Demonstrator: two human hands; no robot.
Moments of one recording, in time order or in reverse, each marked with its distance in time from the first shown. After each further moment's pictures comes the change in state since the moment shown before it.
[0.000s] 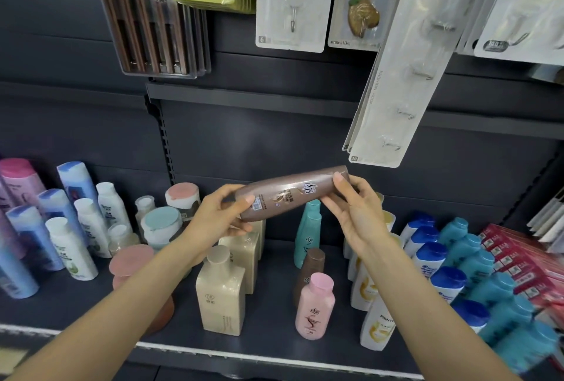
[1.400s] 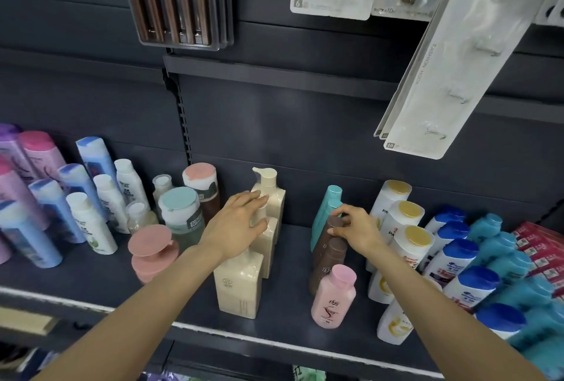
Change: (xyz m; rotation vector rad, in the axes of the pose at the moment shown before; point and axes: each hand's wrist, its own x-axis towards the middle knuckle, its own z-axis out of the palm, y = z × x) left_hand 0.023 -0.067 -0.017 1.022 -0.078 0.182; right_hand 0.052 0.082 -0.060 -1.327 -0.197 0.048
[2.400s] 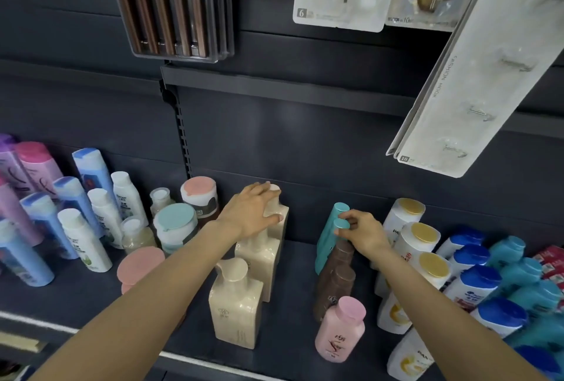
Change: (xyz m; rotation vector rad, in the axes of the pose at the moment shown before) left_hand 0.077 0.002 -0.012 0.190 -0.147 -0.010; right_hand 0.048 0.000 -0.005 -0.026 0.042 0.091
